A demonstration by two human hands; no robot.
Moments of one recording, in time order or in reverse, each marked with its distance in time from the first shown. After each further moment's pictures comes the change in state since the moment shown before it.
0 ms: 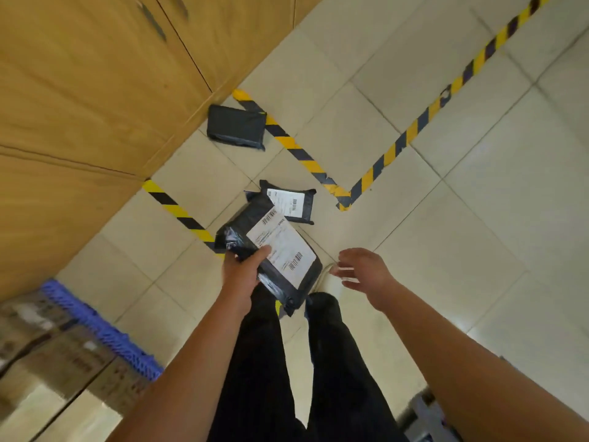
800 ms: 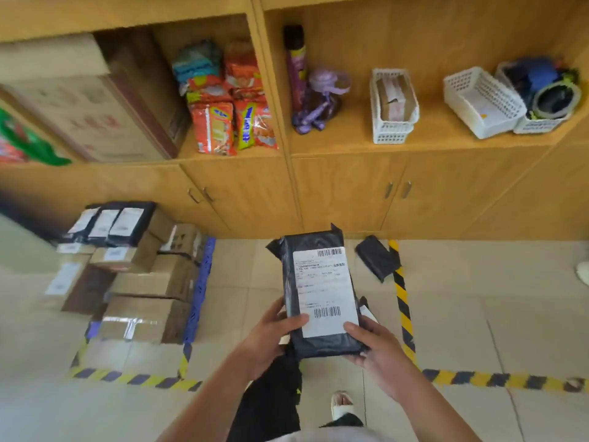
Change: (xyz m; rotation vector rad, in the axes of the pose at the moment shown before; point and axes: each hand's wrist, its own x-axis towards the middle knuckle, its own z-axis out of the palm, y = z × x) left_hand -0.297 -0.030 -0.101 -0.451 -0.050 0.339; right_hand -0.226 -0.024 0.036 -0.603 -0.817 -0.351
